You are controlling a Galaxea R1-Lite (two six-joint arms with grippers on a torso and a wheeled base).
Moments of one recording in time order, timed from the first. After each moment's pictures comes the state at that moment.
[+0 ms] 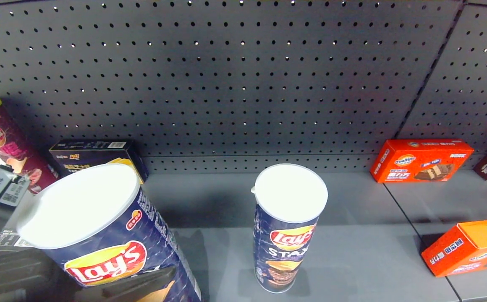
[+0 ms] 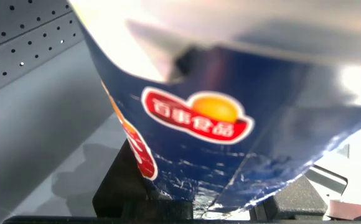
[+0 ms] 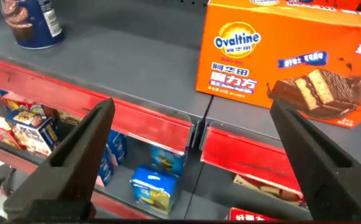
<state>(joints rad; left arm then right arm) -0.54 1.07 -0.44 -0.48 -0.51 0.02 0.42 0.00 0.00 -0.06 -0.05 -0.11</state>
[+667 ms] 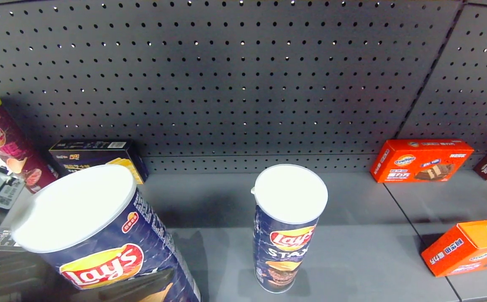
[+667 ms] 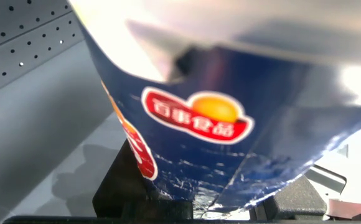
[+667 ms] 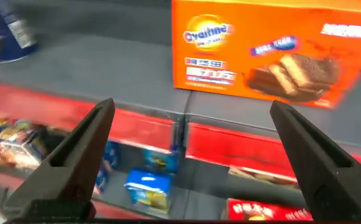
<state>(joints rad) -0.55 1.06 -0.44 -0.48 -0.51 0.02 0.44 0.00 0.00 -0.06 -0.02 -0.07</state>
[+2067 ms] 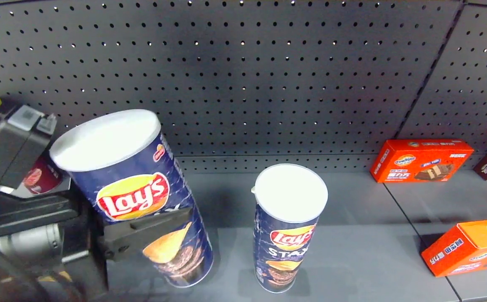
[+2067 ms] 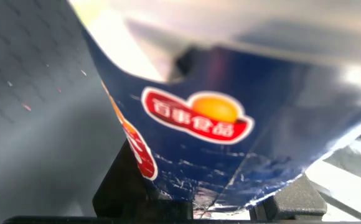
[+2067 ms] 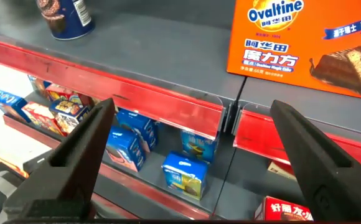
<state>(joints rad) -0.54 1.19 -0.62 -0.47 -0.43 0.02 0.44 0.00 0.00 0.00 0.03 -0.01</state>
